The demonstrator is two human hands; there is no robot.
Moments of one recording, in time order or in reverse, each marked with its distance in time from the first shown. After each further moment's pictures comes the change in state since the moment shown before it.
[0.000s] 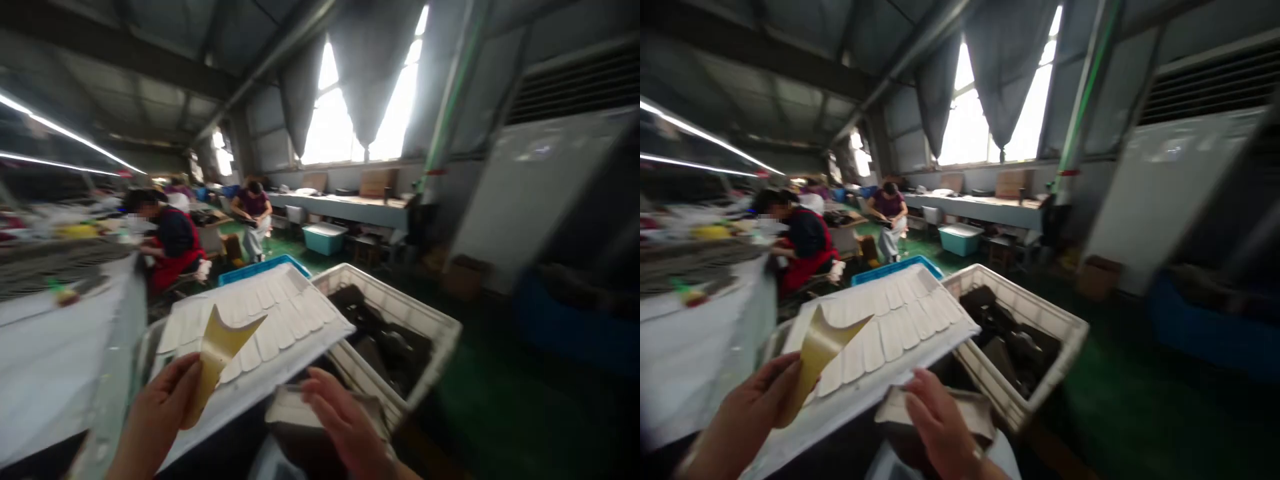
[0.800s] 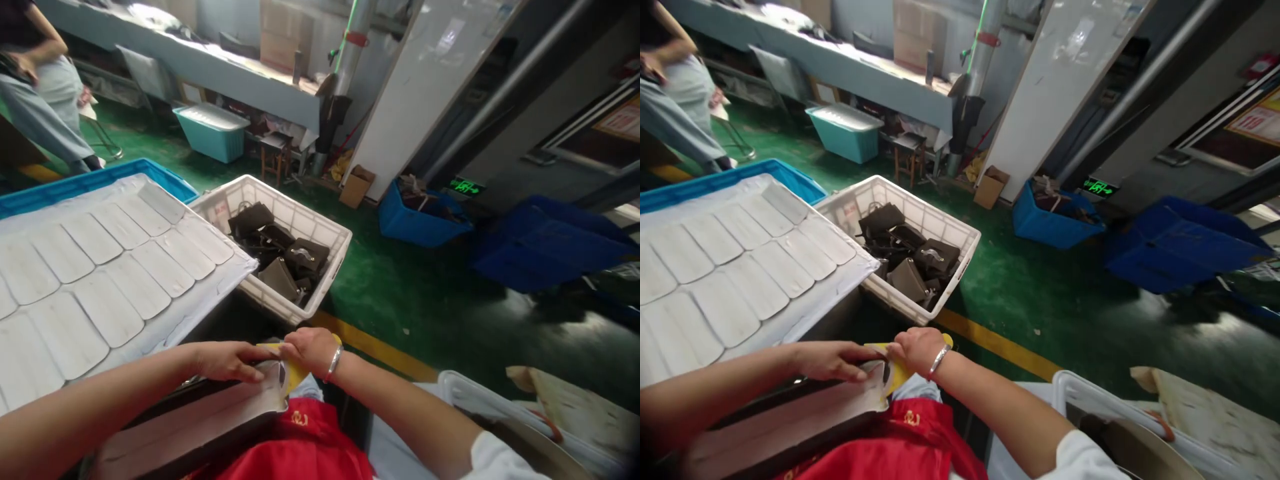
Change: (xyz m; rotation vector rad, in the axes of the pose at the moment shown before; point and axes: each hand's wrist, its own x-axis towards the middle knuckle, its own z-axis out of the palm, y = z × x) left_hand 0.024 0.020 0.332 -0.077 -2.131 0.203; right_hand 0.038 0.070 -0.210 -1.483 -0.271 0.324
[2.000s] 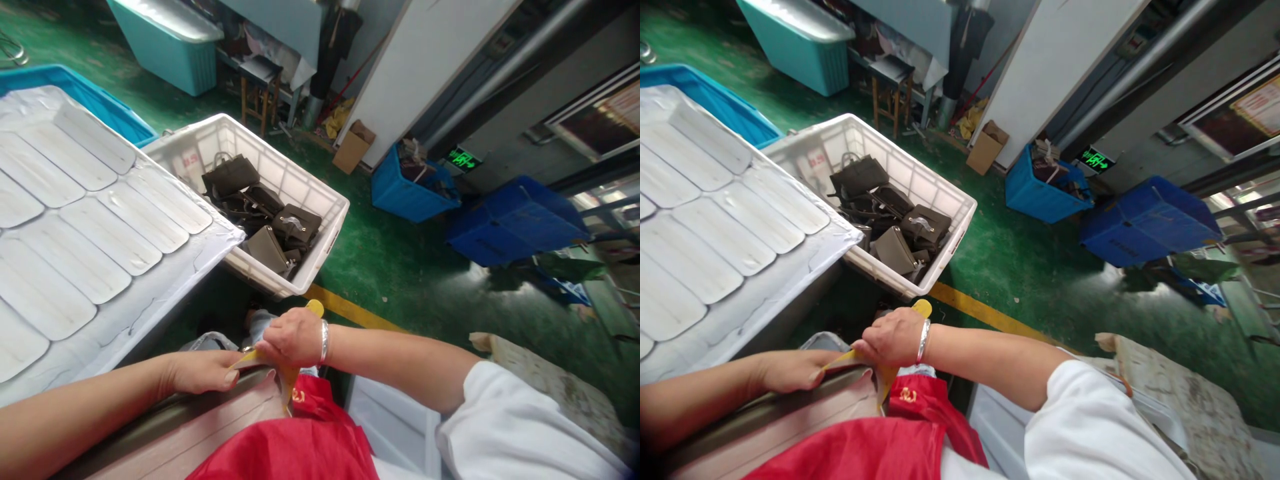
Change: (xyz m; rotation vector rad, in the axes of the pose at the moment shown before) left_hand 0.000 -0.043 -0.010 -0.351 -0.213 0.083; right_hand 0.045 -0.009 0.000 -0.097 -0.059 -0.415
